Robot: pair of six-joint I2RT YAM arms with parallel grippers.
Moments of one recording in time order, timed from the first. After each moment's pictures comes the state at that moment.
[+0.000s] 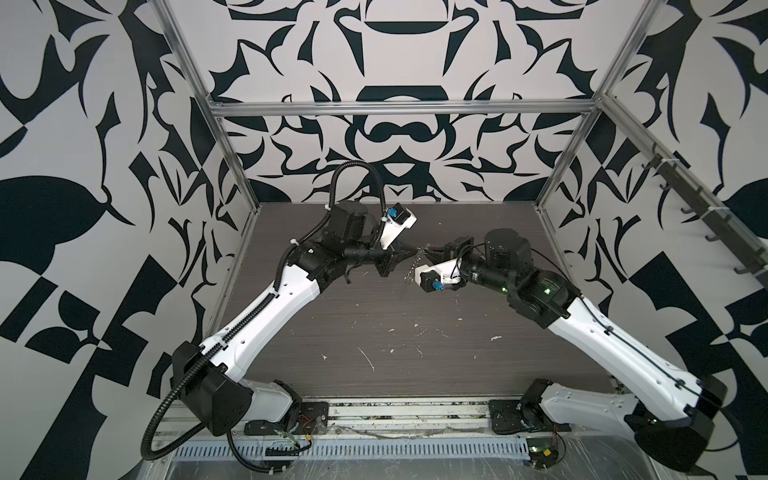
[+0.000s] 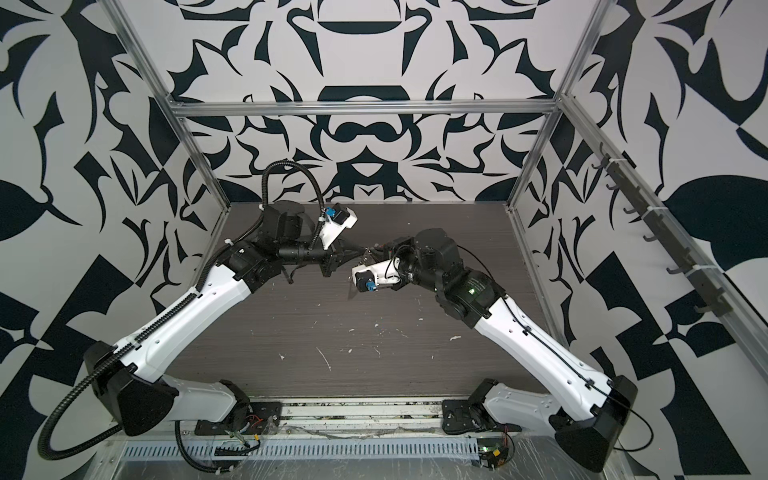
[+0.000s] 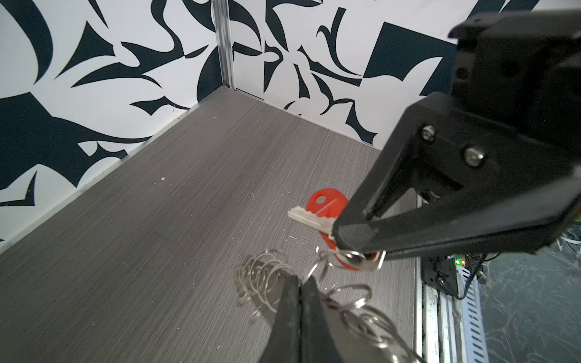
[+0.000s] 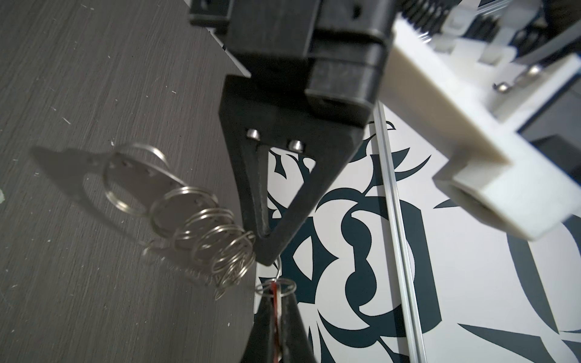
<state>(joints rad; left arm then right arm) -0.63 1.38 1.38 -0.49 0.58 0.13 0.72 1.14 1.21 -0.40 -0.18 -1.26</state>
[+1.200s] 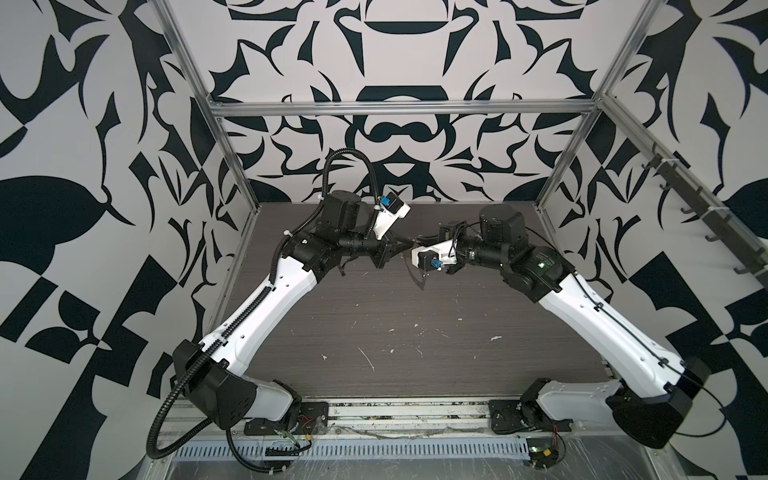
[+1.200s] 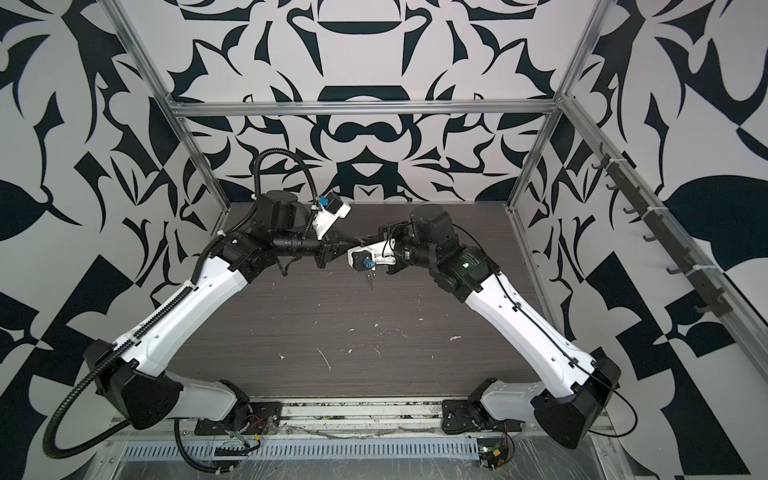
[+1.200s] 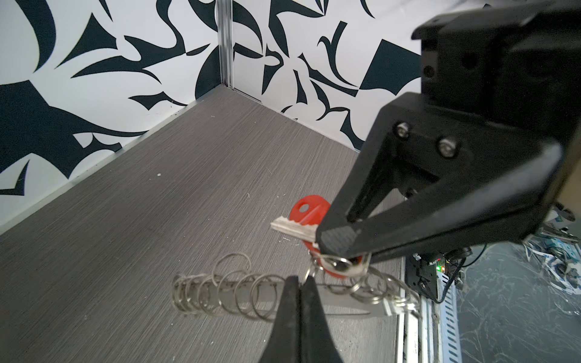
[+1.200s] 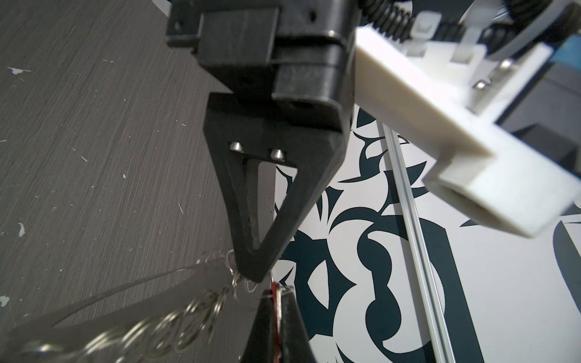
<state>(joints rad) -0.59 1.41 1.47 -0.55 0.65 0.10 0.66 1.27 1.40 -0.50 -0.35 -1.21</state>
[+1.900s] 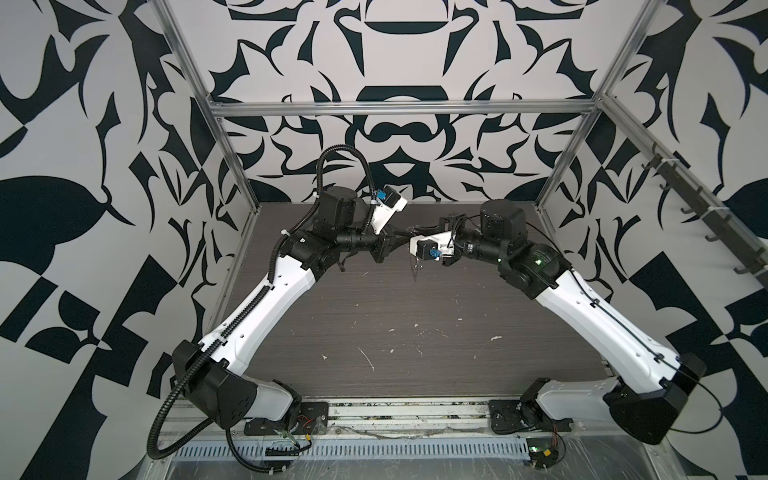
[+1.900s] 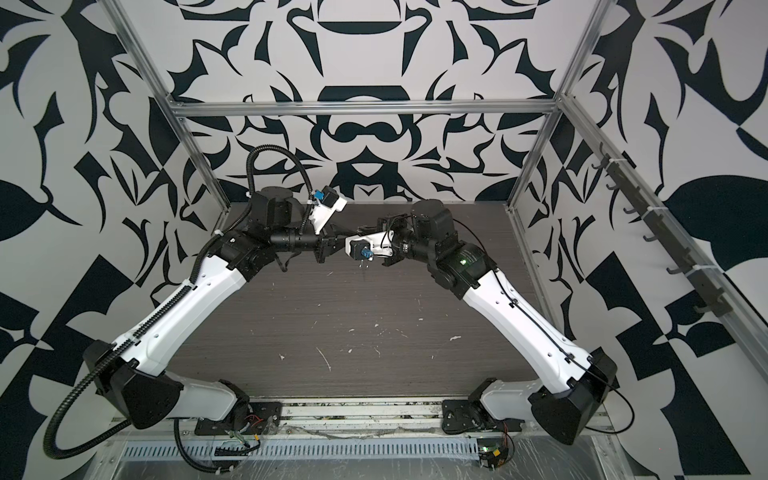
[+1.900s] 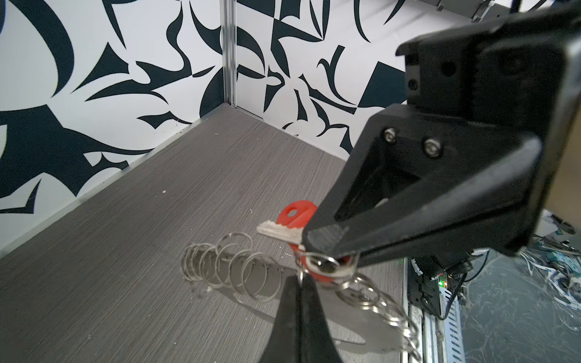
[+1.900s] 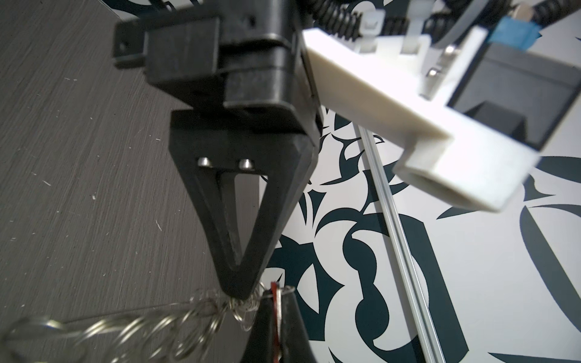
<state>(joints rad) -0.58 1.42 1.47 -0.48 0.68 0.07 0.65 1.29 1.41 -0.40 -0.35 -1.15</state>
